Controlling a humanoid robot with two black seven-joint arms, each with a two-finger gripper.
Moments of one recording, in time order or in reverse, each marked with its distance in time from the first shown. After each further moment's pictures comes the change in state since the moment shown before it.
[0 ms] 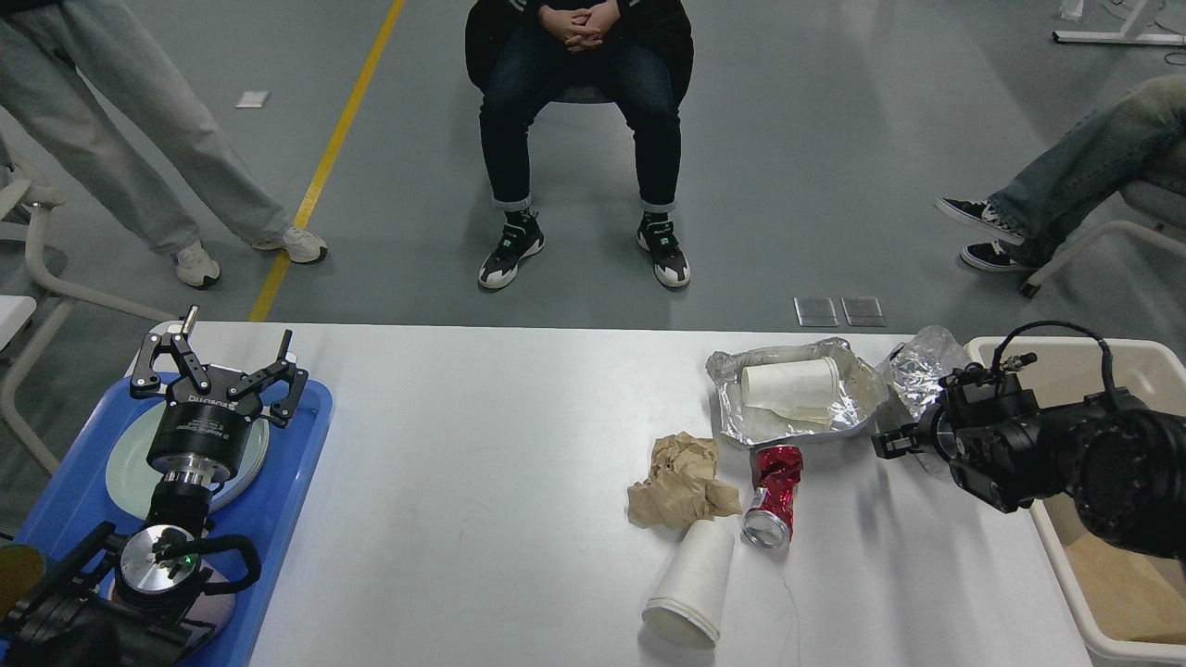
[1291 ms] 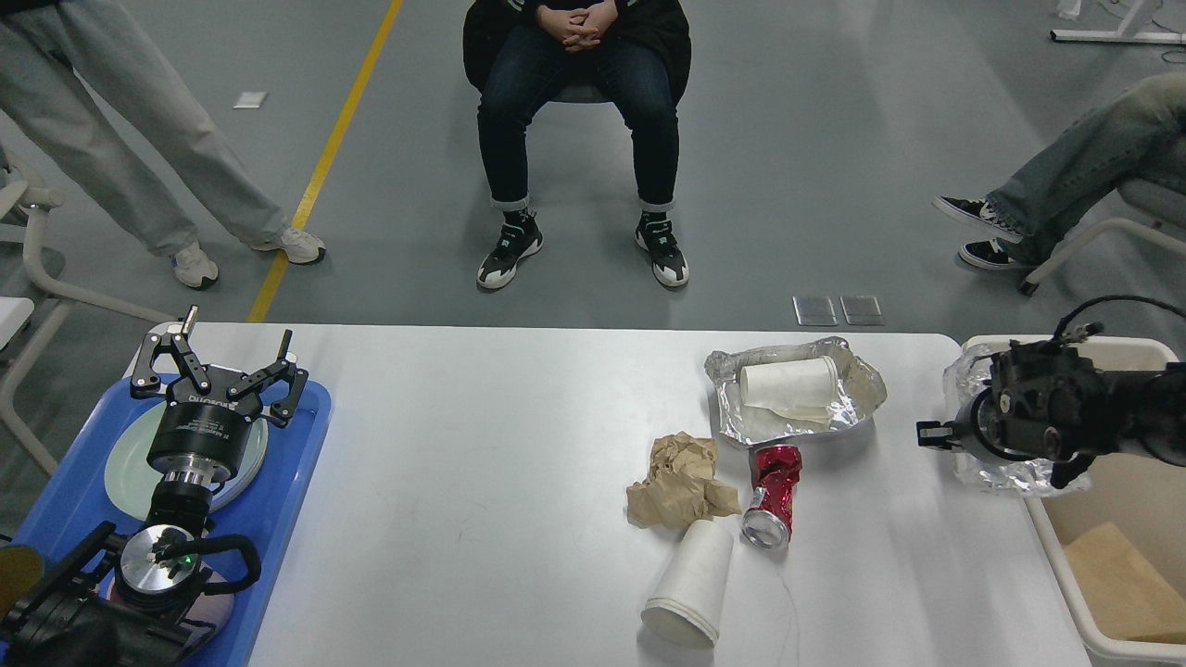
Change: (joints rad) left arm 0.000 0.000 0.000 0.000 0.000 0.000 0.000; right arm 0.218 -0.181 0.105 0.290 0.114 0.155 -0.076
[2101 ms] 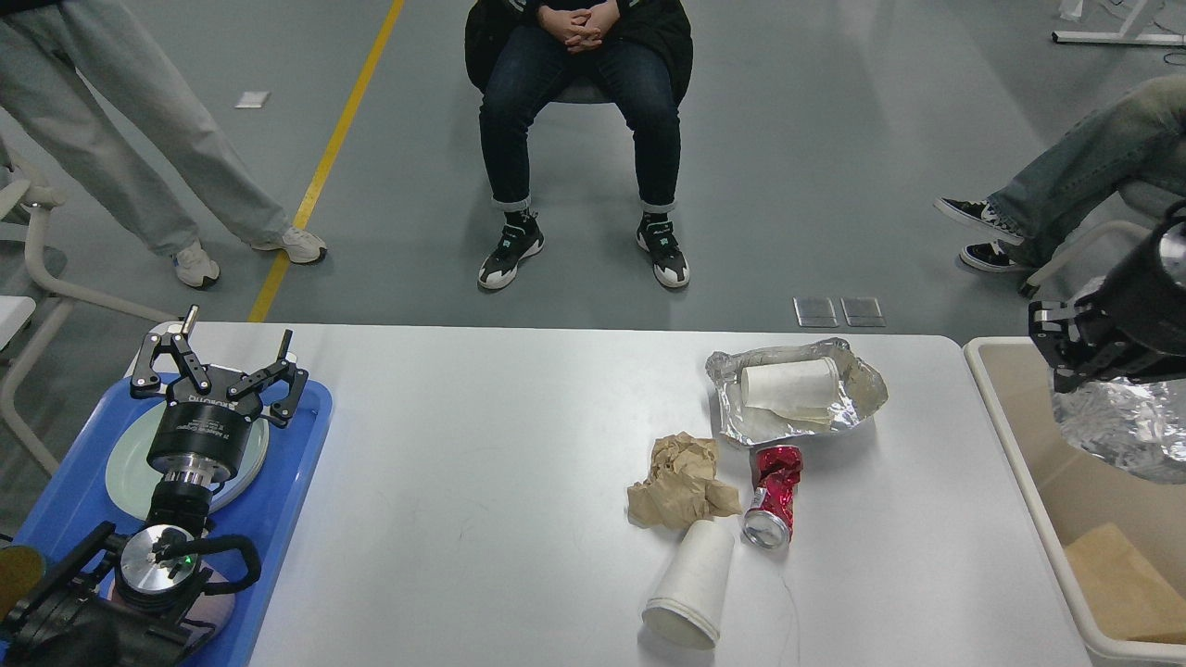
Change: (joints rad) left arm 0.000 0.000 0.000 0.000 0.000 0.000 0.000; right arm 1.011 -0.109 -0.424 0.729 0.314 0.346 -0.045
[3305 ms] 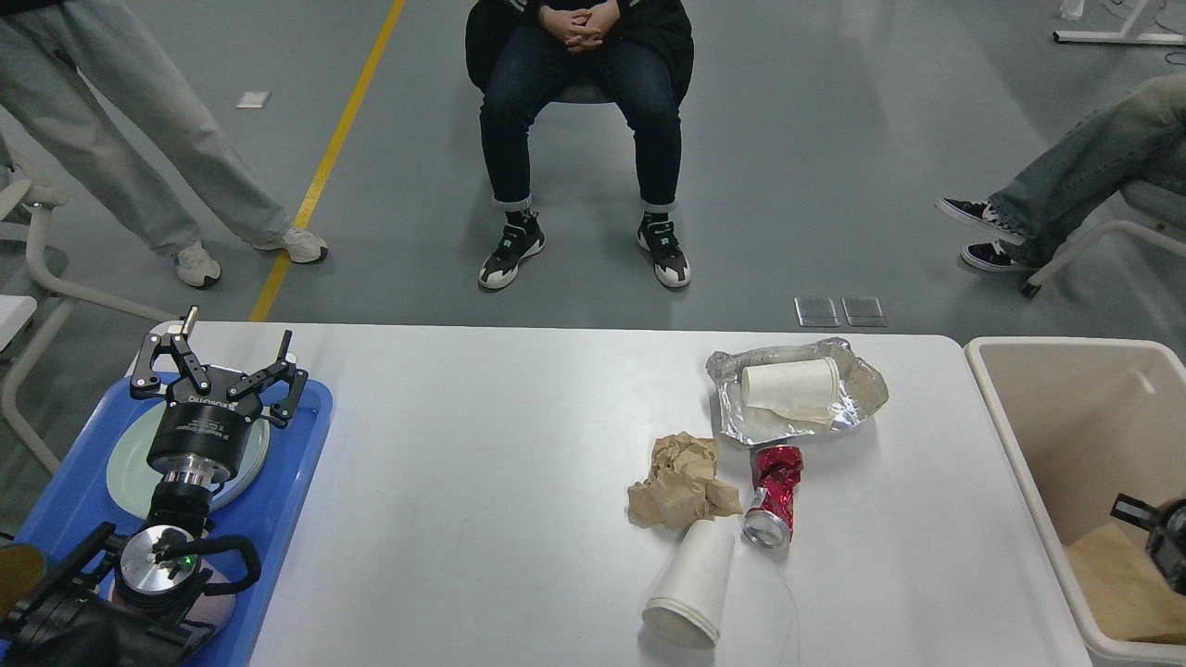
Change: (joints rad) left arm 0.001 0.000 0.000 0.000 0.000 0.000 0.000; right arm -1.668 0.024 0.755 -1.415 -0.229 -0.460 0.021
